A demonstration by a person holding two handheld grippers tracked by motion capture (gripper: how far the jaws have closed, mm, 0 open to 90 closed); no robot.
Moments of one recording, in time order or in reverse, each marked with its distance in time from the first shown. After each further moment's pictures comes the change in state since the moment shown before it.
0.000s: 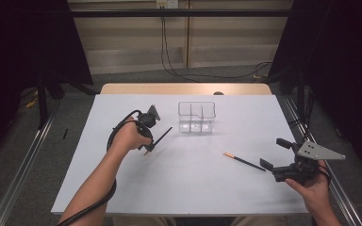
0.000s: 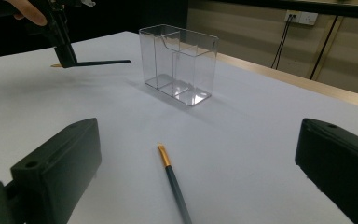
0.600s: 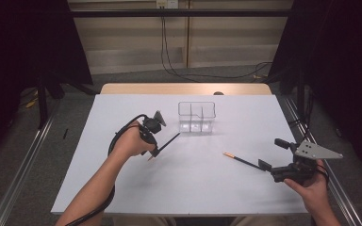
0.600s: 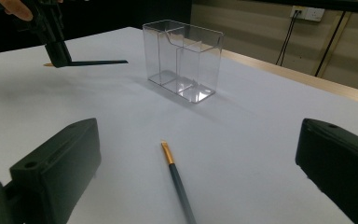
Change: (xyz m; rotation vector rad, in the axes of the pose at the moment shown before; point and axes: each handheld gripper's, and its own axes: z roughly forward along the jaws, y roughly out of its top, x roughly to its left) left arm -0.024 -0.005 0.000 -0.009 -0.047 0.125; right arm 0.001 0.000 0.004 0.015 0.015 -0.003
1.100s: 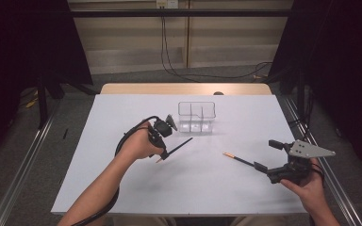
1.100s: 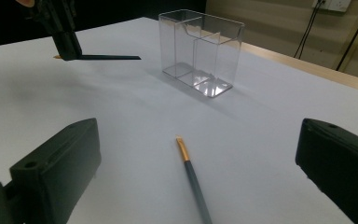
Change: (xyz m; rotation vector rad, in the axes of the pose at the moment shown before) left arm -0.032 0.014 0.000 0.006 -0.025 0.150; right arm 0.005 0.002 0.011 0.040 0.070 -0.011
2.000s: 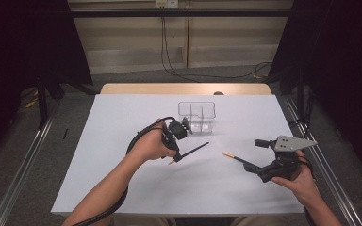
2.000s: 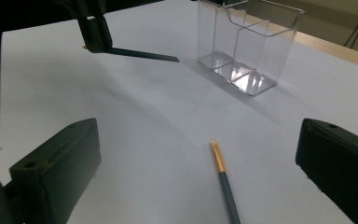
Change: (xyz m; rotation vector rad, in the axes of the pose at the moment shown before) left arm -0.030 0.024 -0.001 -0.004 -0.049 0.130; right arm 0.005 0.015 0.030 0.084 0.151 -0.025
